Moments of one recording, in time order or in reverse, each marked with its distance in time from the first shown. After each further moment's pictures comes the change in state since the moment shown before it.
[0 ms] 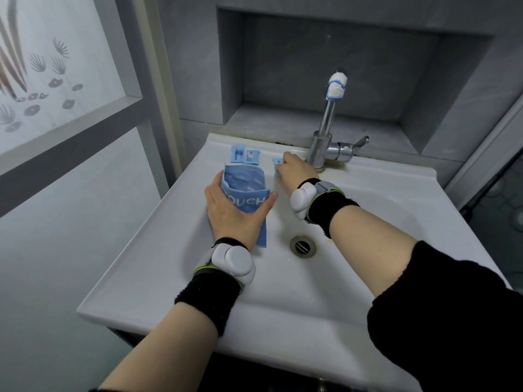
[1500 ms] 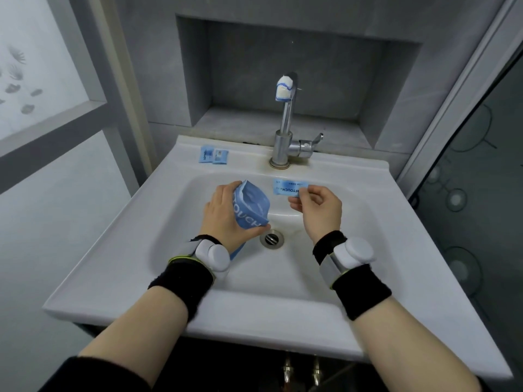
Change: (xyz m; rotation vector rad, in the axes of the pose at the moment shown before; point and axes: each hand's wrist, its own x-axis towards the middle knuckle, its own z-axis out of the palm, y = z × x) left_hand -0.018 0.010 0.008 0.294 -0.498 0.266; right_hand -0.160 0.027 -0.007 1.497 0.573 0.617
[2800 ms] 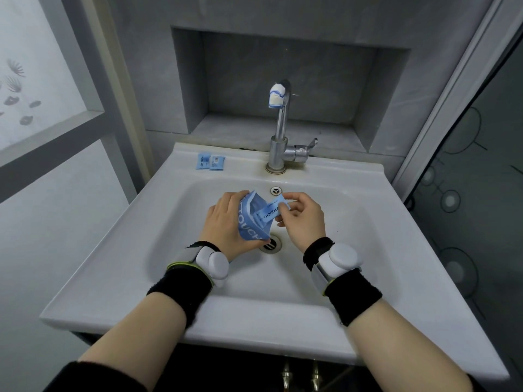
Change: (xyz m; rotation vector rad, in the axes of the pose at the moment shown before) left_hand -0.005 0.008 -0.002 0.110 -0.073 0.185; right_hand -0.014 0.000 0.006 -0.204 -0.184 -0.035
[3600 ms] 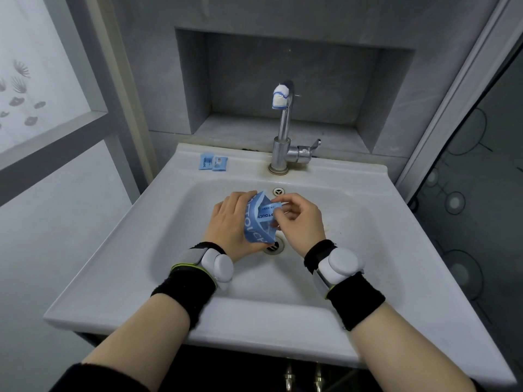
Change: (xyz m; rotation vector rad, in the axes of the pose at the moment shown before) left_hand 0.002 0.008 -0.004 0.078 0.011 0.082; right_hand -0.007 -0.006 0.003 -0.086 -0.098 -0.139
